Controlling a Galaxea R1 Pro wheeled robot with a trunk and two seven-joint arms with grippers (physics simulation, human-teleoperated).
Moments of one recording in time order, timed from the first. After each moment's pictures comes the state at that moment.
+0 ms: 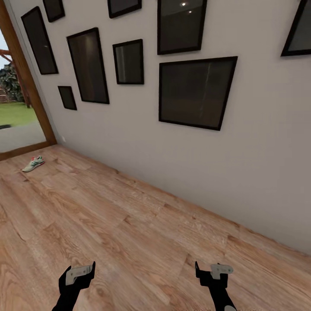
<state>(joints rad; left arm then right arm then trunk) -0.17 0.00 0.26 -0.79 -0.04 -0.36 -0.06 -0.26 0.03 0.01 -0.62 -0.01 -0.34 -0.10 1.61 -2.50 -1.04</state>
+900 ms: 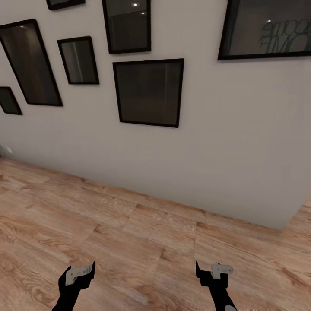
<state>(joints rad) -0.17 0.01 0.26 -0.79 -0.04 -0.36 -0.06 -0.26 0.03 0.01 -0.62 -0.01 -0.34 -0.10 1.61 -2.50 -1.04</state>
